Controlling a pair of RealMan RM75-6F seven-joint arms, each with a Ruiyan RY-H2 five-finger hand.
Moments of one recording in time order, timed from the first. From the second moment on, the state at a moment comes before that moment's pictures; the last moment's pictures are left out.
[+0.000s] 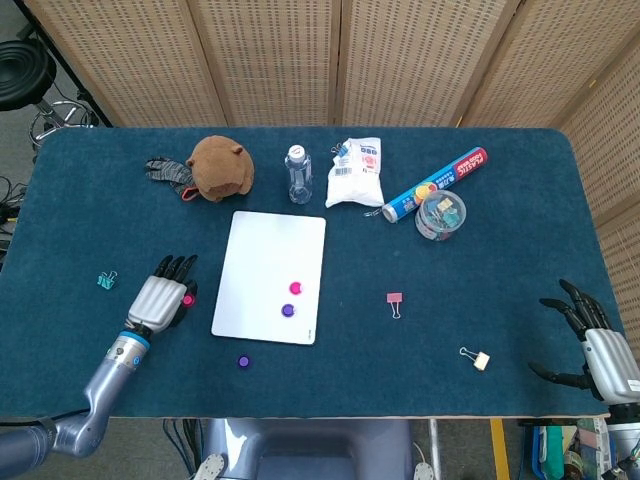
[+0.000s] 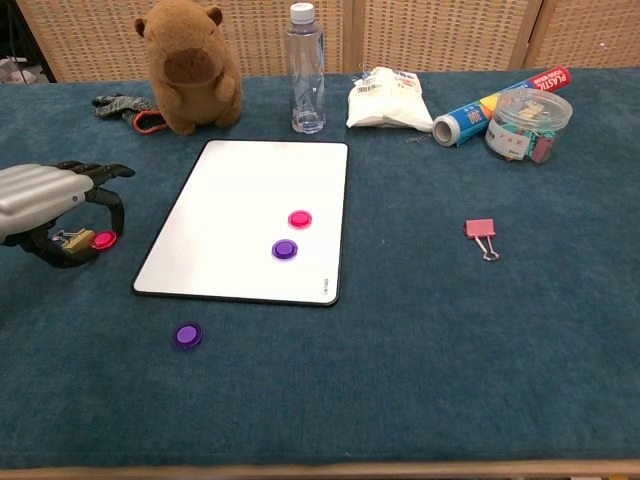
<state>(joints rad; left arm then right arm) -0.54 -1.54 -0.05 -1.31 1.26 1.01 0.34 0.11 -1.03 0.01 -1.60 -1.56 1.44 0.44</state>
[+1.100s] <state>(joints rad) -0.76 -1.64 -0.20 -1.35 1.13 0.90 0.52 0.12 -1.03 0.02 -1.59 -1.55 1.42 0.44</state>
